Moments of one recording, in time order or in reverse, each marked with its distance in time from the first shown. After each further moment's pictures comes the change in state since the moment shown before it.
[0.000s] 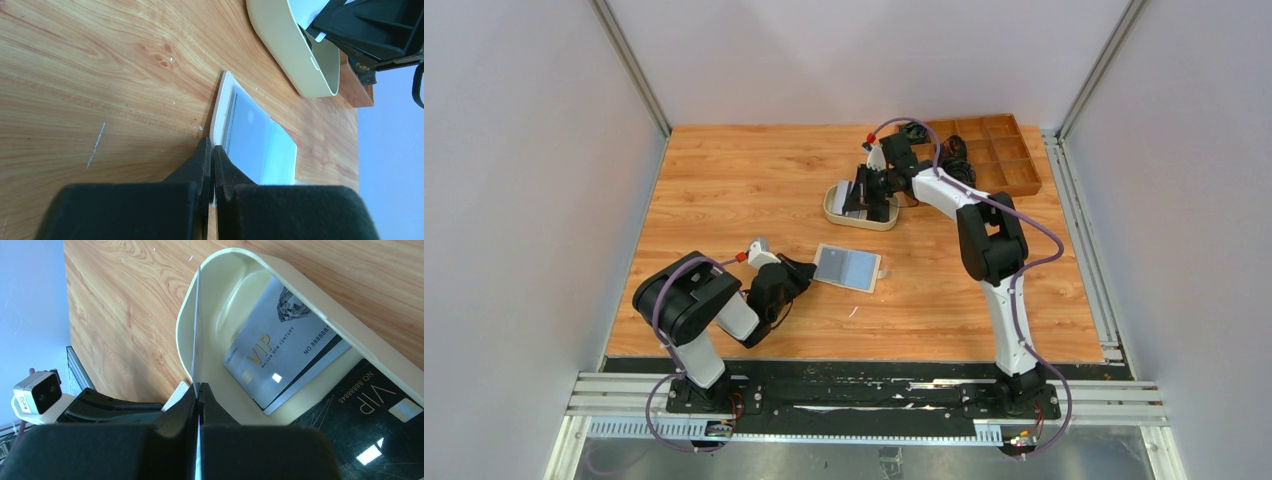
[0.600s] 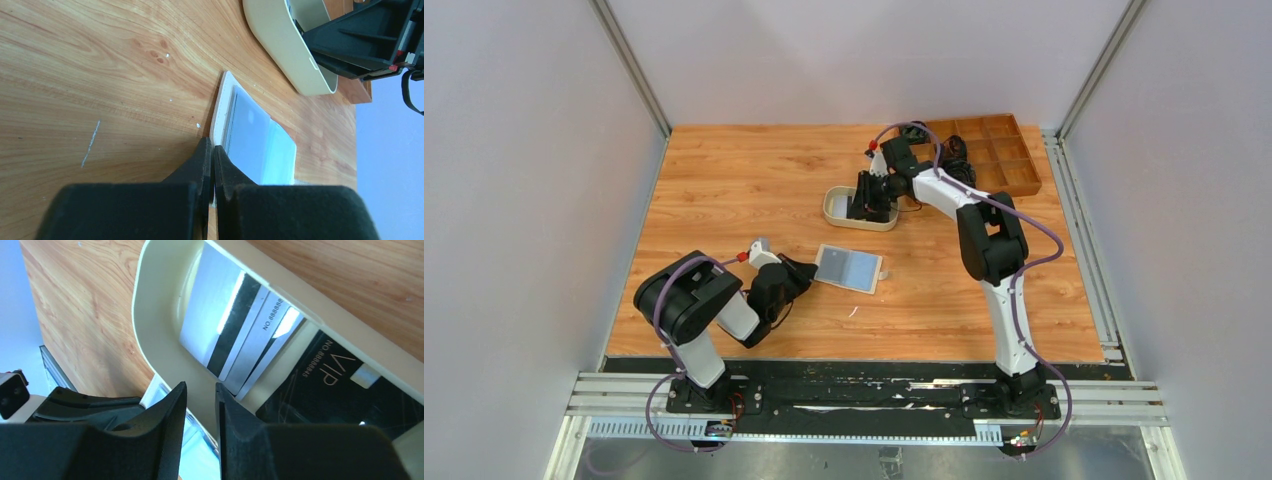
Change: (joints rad) left arm 0.000 0.006 0.000 0.006 0.015 0.000; right arm -0.004 0.000 -0.013 -0.093 0.060 -0.048
